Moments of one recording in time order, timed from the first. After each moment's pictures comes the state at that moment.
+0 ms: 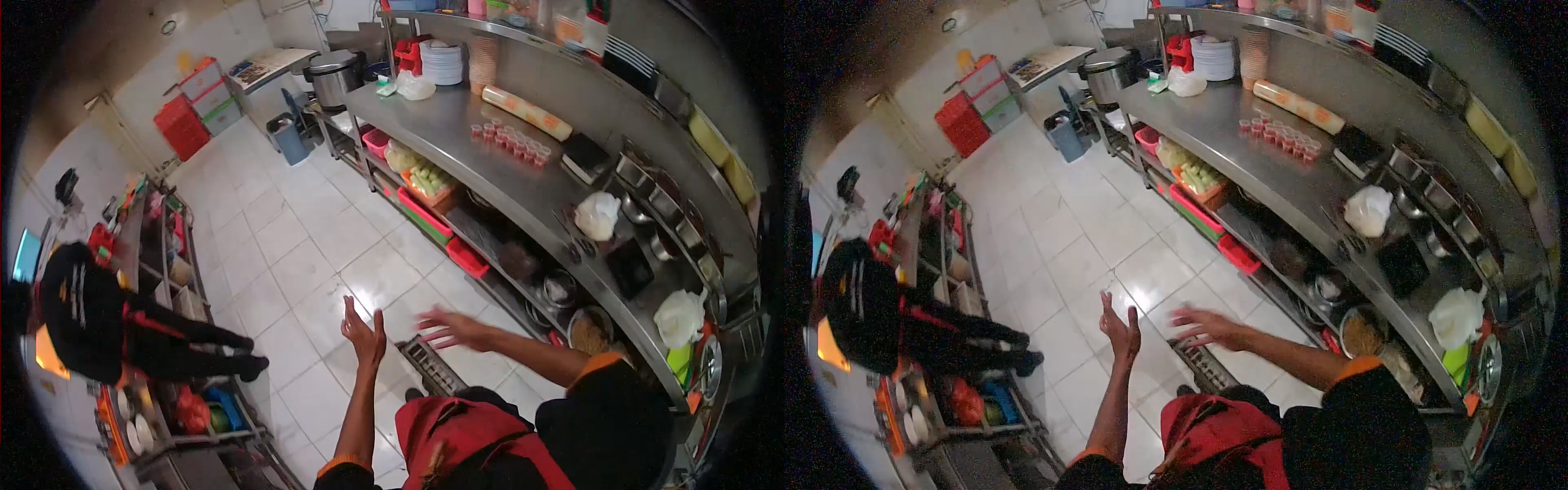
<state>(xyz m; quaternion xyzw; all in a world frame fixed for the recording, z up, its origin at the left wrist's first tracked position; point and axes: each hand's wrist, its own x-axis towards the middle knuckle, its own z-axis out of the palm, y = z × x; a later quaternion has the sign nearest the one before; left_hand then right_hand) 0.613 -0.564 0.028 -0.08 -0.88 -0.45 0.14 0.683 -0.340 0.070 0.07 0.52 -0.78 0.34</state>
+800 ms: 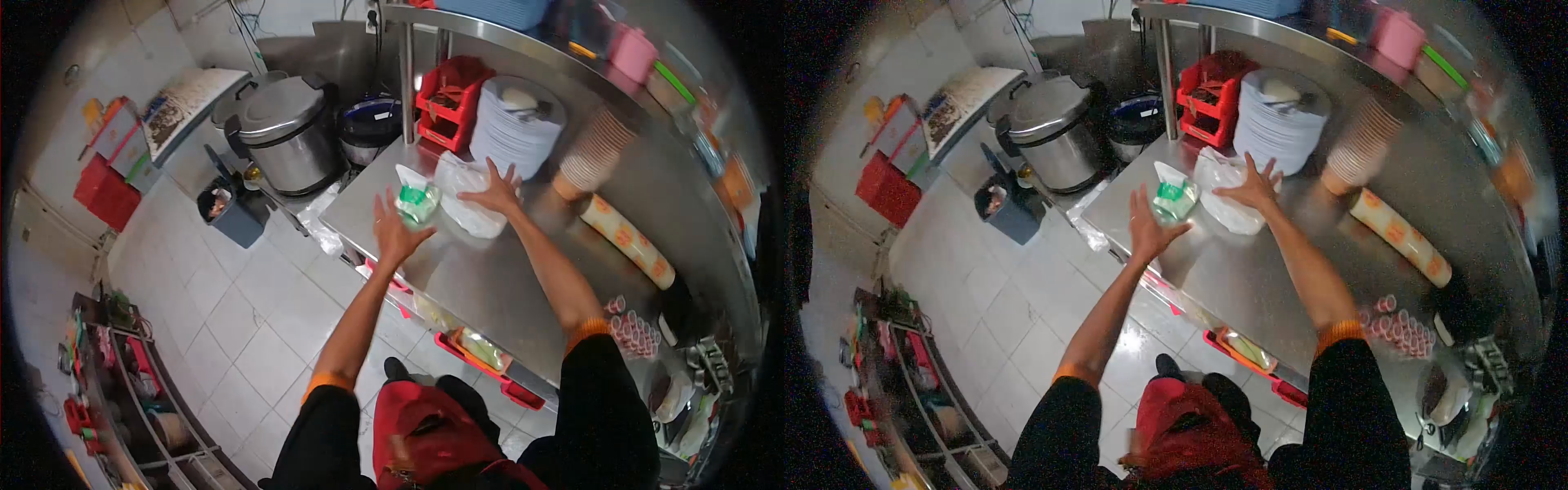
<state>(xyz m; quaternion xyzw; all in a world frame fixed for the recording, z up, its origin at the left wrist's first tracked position) -0.348 -0.191 0.070 -0.33 -0.85 -0.40 0.08 -0.259 0.025 0.125 0.44 0.89 -0.14 -0.06</state>
